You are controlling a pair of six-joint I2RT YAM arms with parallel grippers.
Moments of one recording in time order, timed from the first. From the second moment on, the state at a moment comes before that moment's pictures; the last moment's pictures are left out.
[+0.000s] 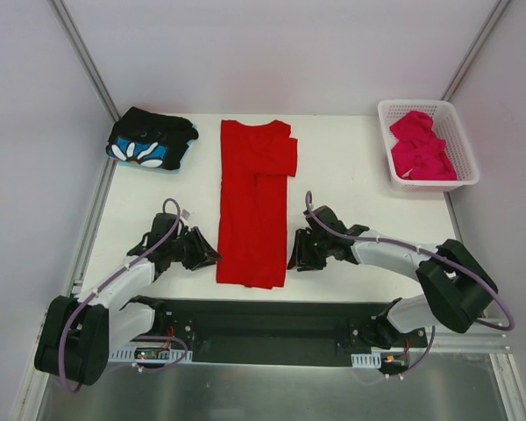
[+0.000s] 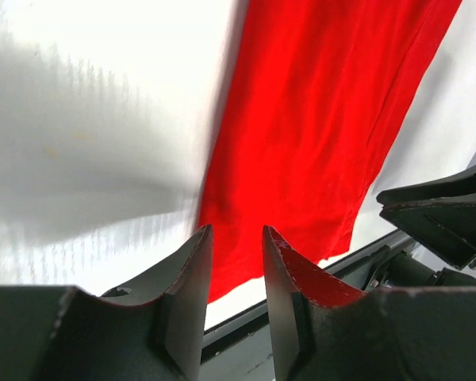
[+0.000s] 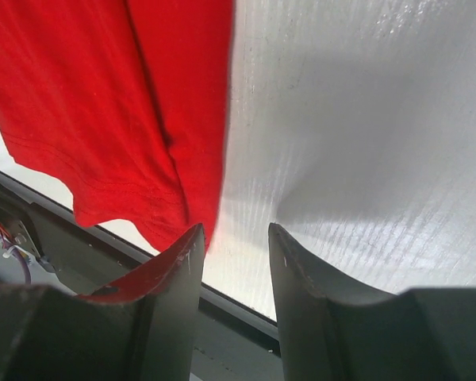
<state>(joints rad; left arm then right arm) -0.23 1.05 0.32 -0.17 0.47 -0.82 0.74 1.42 0.66 -0.28 -0.25 0.77</state>
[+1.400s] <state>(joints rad) -0.40 0.93 0.24 -0.24 0.33 -0.94 0.80 1.34 0.57 -0.25 -0.15 0.86</state>
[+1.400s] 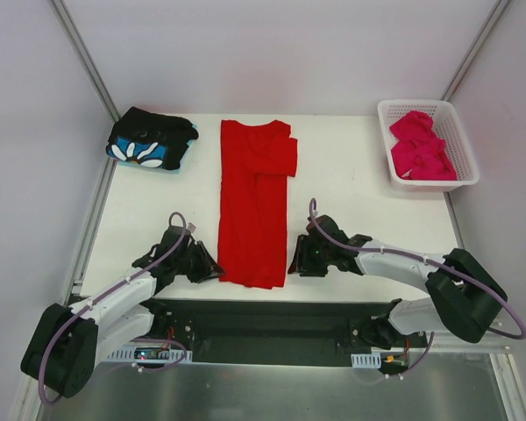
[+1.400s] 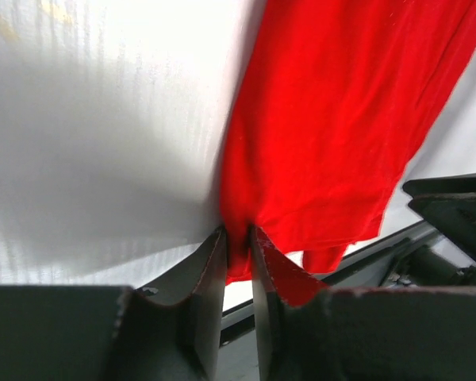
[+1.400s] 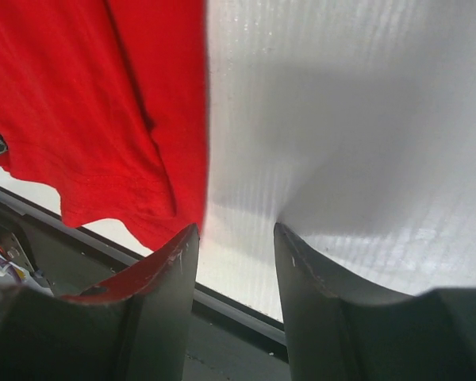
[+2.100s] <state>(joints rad) -0.41 0.97 0.21 -0.16 0.34 -0.97 0.92 1.42 0.61 -0.17 -0.13 0.95</state>
